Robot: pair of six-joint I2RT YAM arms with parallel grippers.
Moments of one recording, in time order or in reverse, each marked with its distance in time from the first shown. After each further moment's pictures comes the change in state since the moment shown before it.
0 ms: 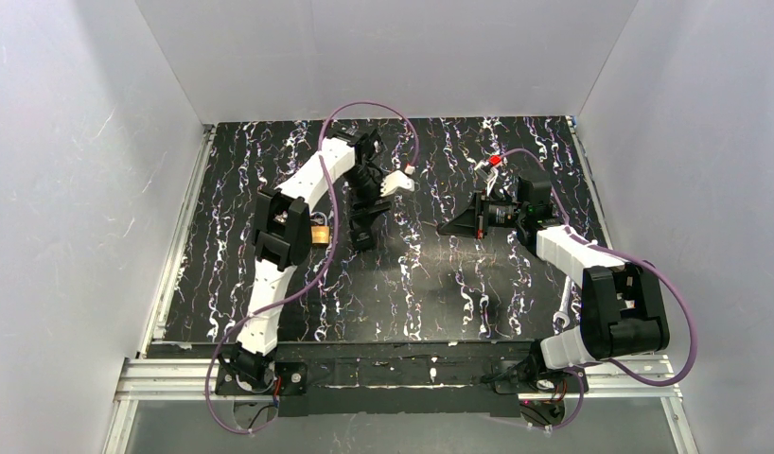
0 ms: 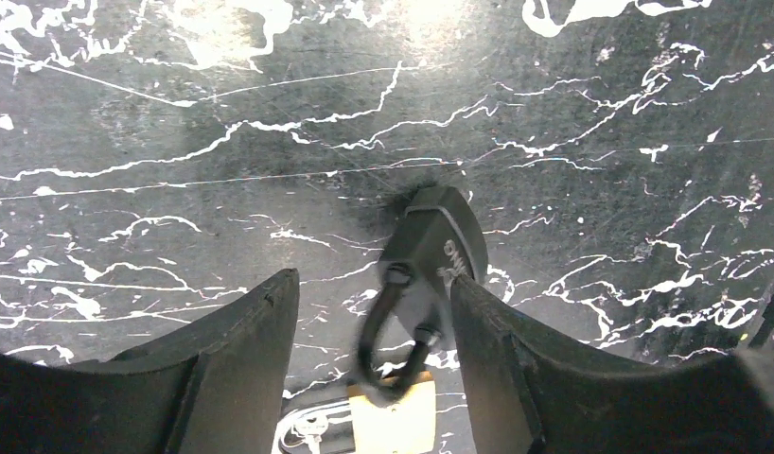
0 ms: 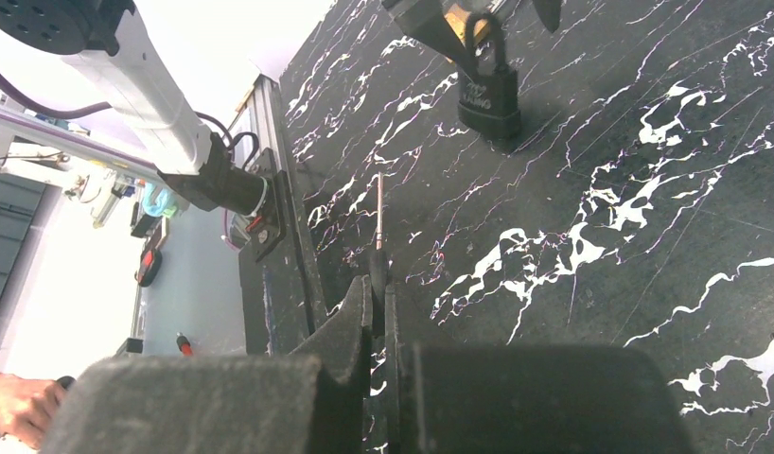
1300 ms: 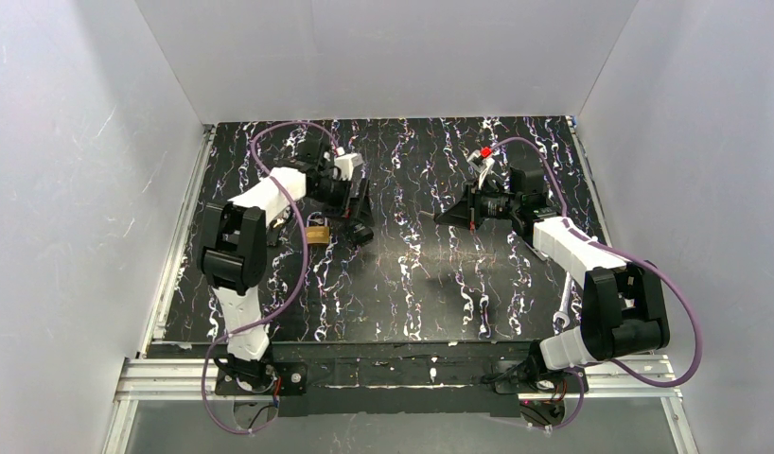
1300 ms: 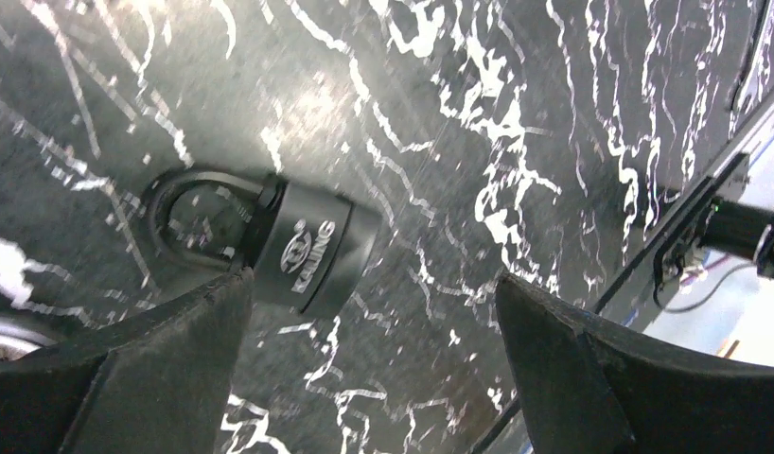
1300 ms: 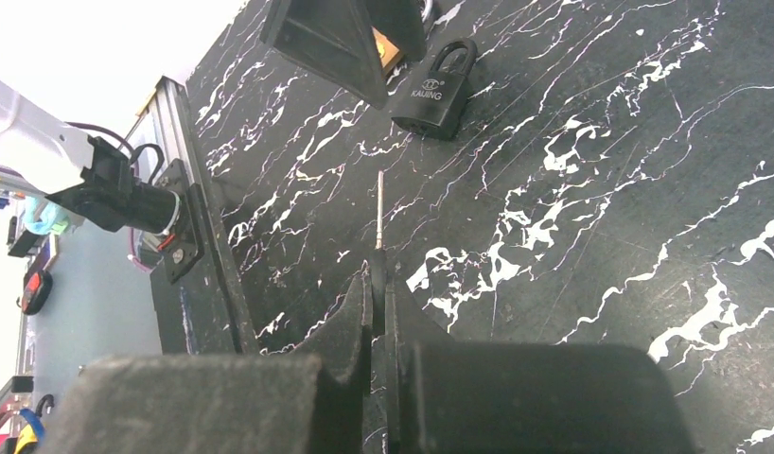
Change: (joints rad) left arm 0.204 -0.402 -0.746 0.743 0.223 -1.075; right arm 0.055 0.000 0.108 -0.167 0.200 -0.162
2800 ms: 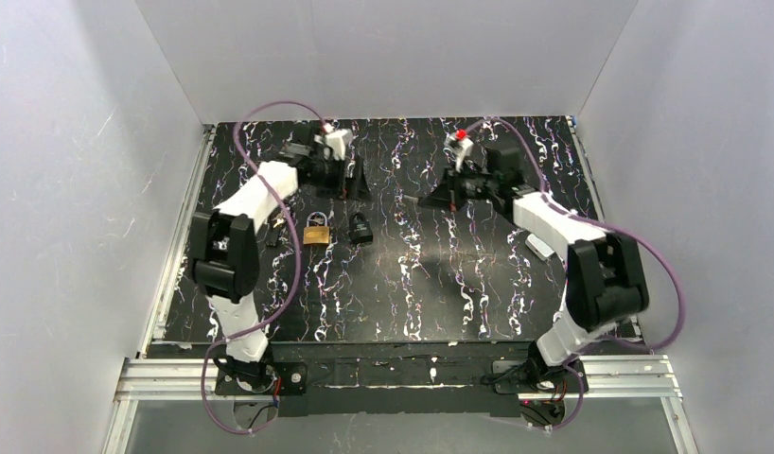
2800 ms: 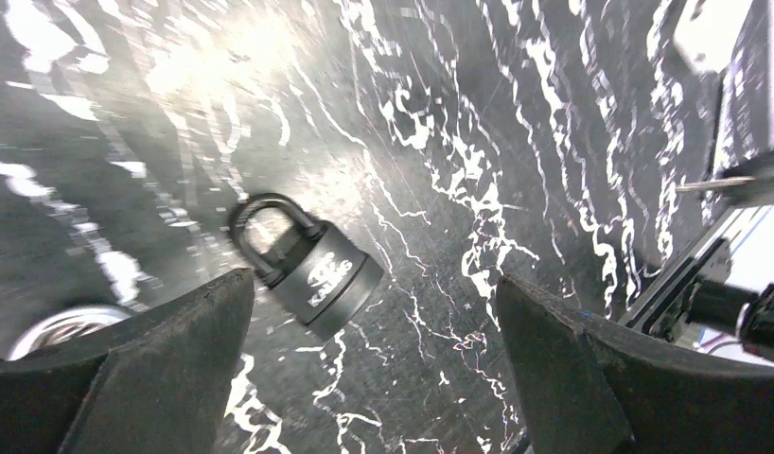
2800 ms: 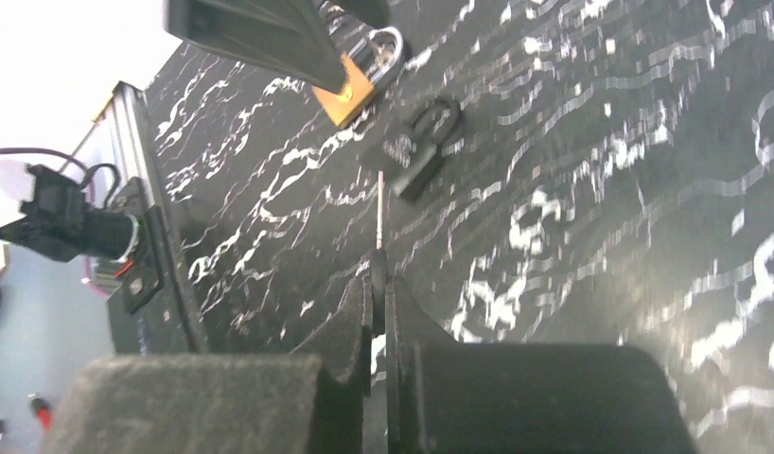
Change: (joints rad) left arm -0.026 -0.049 0.045 0.103 -0.102 -0.129; right arm 0.071 0.145 0.174 -0.038 0.090 -0.024
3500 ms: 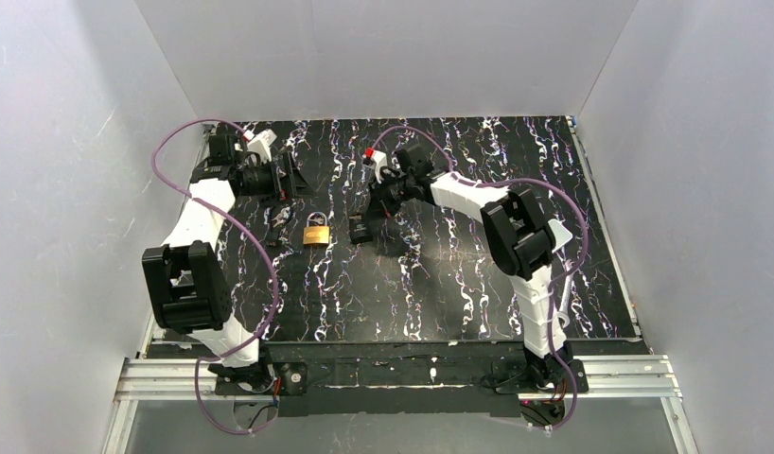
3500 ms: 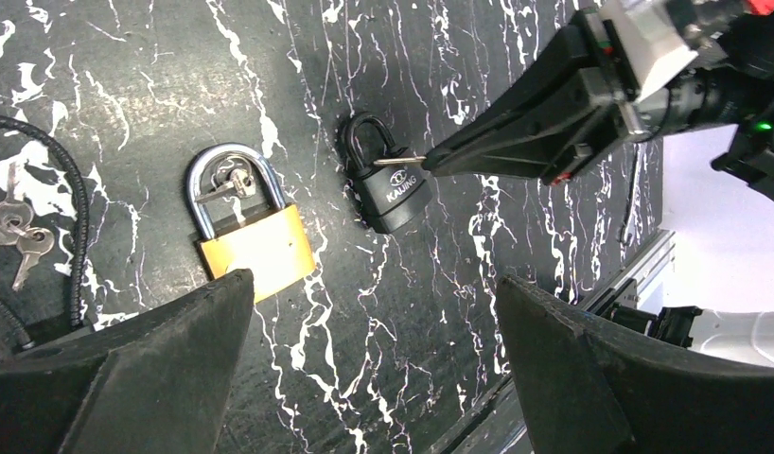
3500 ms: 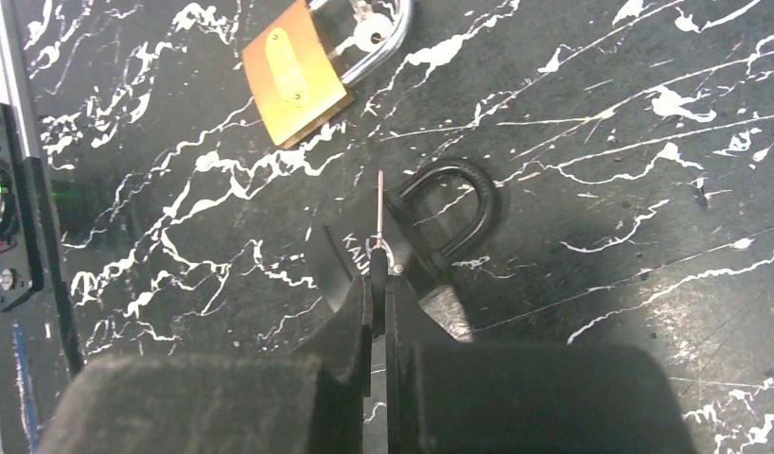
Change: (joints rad) left arm 0.391 -0.274 -0.191 -0.050 0.194 0.002; right arm 0.311 0.600 0.592 -0.235 0.159 -0.190
